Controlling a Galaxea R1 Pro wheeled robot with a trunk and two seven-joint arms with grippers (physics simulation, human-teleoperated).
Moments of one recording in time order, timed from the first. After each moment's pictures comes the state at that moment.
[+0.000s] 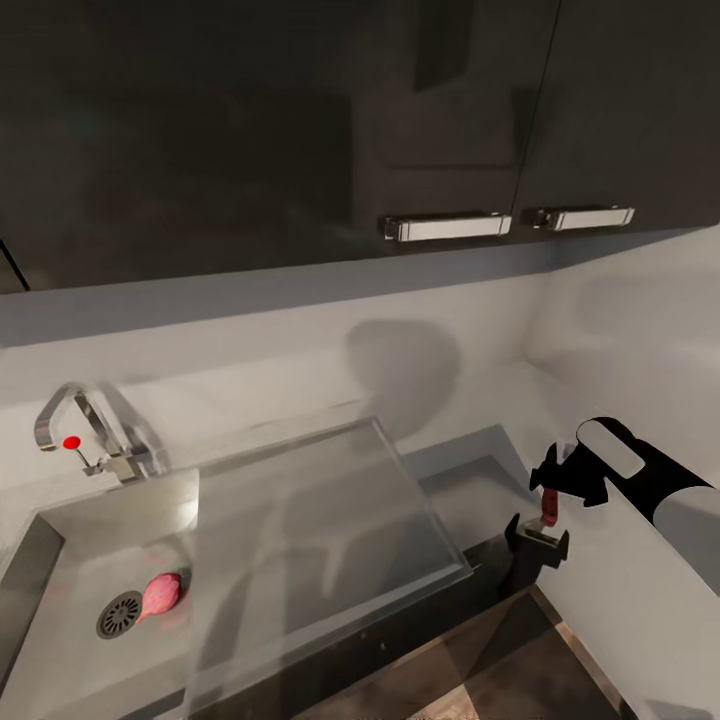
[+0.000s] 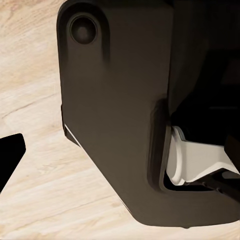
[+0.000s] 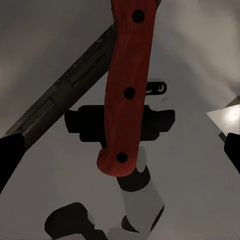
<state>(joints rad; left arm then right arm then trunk) 0.00 -0.06 0.00 -0.14 0.01 -0.06 0.01 -1.09 -0.46 0.65 -0.60 -1.36 0.98 -0.59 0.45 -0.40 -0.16</state>
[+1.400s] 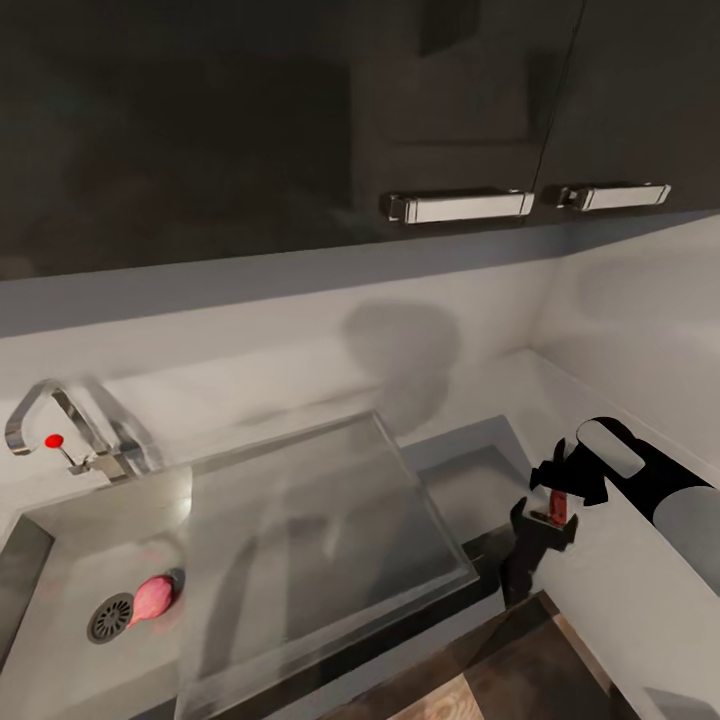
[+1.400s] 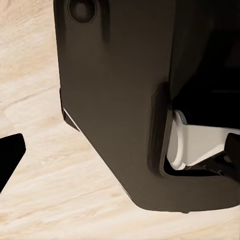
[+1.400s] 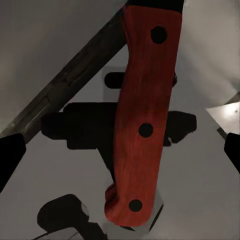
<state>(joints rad) 0.00 -0.06 0.00 -0.14 0.01 -0.06 0.01 -1.09 -0.46 0.65 -0.60 -1.36 0.97 -0.59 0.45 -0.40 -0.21</state>
